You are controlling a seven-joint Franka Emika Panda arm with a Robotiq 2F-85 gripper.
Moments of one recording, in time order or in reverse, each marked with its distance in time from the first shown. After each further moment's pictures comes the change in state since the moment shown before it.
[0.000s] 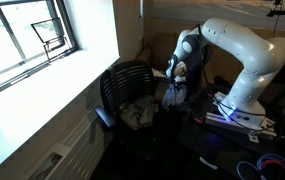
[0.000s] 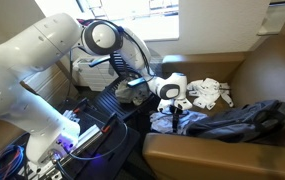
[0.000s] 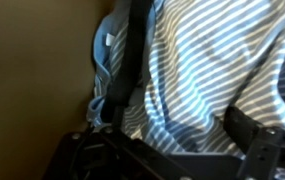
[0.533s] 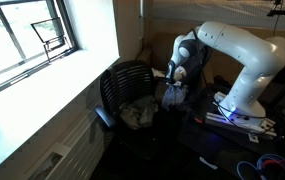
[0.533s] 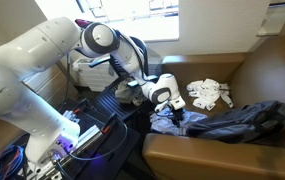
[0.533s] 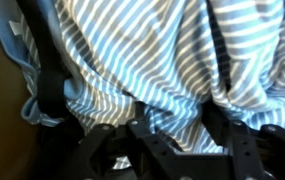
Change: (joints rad) arm 0.125 0.048 -0.048 -0.090 0.119 0.411 0.235
